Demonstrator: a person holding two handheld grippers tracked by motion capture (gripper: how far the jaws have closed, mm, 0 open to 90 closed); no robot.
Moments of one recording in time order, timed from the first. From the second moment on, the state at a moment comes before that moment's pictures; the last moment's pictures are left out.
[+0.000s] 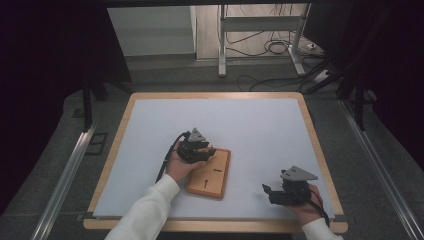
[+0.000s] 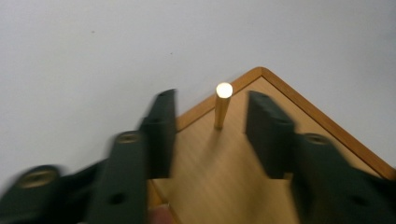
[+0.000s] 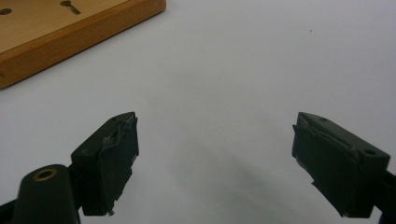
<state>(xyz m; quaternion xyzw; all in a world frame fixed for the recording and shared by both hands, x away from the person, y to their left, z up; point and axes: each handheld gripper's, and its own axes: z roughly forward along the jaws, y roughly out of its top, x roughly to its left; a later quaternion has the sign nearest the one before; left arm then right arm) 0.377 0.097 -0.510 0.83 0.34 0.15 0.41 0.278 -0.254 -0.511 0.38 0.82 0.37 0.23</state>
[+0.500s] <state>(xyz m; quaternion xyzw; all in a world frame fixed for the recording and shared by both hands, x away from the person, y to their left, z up) 0.318 0.173 -0.511 0.85 0.33 0.09 0.40 0.278 -0.249 -0.511 0.38 0.82 0.37 0.22</state>
